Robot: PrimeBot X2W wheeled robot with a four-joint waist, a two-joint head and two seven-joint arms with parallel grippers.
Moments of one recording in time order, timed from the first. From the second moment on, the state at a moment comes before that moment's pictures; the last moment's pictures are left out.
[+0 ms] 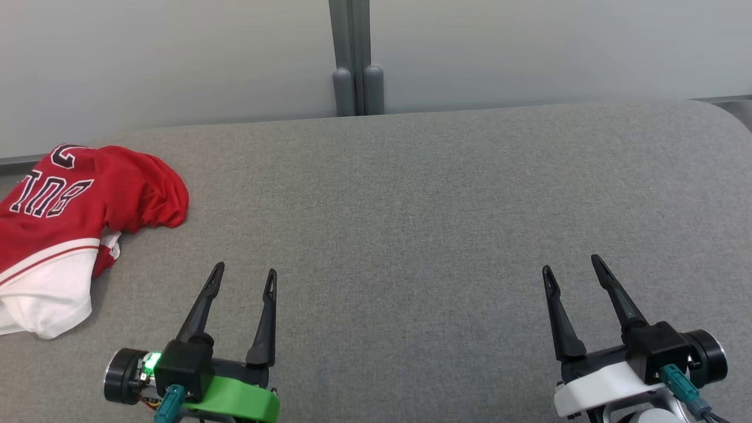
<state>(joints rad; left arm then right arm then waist) 0.00 0.05 -0.14 0.08 -0.05 -0.11 -0.26 0.06 -0.05 0.06 0.01 -0.01 0.13 -0.26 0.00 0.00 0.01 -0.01</state>
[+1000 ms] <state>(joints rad) 0.00 0.05 -0.14 0.09 -0.04 -0.12 -0.26 0.06 -0.05 0.07 0.02 -0.01 0.13 -0.26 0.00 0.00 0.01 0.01</state>
